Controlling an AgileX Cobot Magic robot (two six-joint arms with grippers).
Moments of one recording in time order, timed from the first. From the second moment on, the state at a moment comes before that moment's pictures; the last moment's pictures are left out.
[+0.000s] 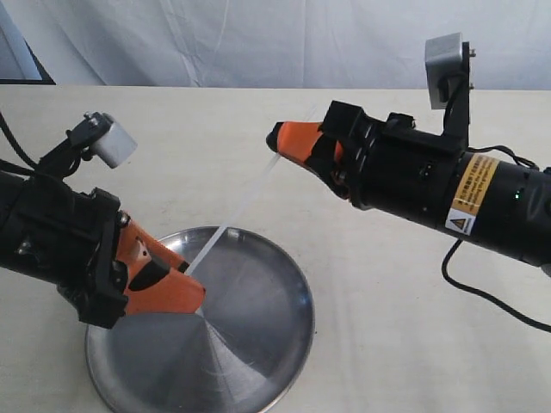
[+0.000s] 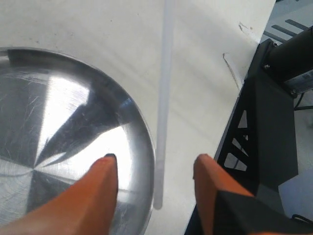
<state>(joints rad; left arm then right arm) -0.38 1.24 -0.66 -1.04 0.97 1.11 0.45 1.34 -0.51 -0.62 -0.75 1.41</state>
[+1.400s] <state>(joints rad) -0.38 1.24 -0.66 -1.13 1.04 1.34 0.44 1.34 -0.52 -0.77 -0.67 1.47</state>
